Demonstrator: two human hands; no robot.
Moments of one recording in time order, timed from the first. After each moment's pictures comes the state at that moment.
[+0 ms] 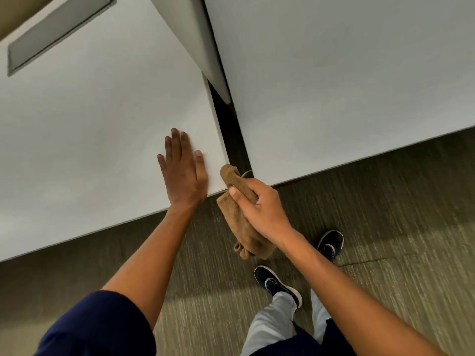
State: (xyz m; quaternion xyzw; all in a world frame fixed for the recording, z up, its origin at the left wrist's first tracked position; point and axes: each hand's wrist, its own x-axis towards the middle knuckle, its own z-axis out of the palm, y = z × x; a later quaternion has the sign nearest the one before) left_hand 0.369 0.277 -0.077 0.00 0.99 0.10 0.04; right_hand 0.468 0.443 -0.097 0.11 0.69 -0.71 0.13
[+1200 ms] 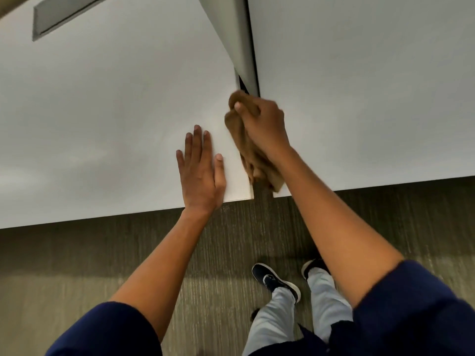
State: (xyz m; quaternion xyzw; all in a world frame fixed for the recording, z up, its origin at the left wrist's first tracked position) left_hand 0.370 0.280 -0.076 -0.01 0.99 0.12 0.03; right_hand 0.283 0.439 -0.073 0.10 0.77 -0.62 0.08
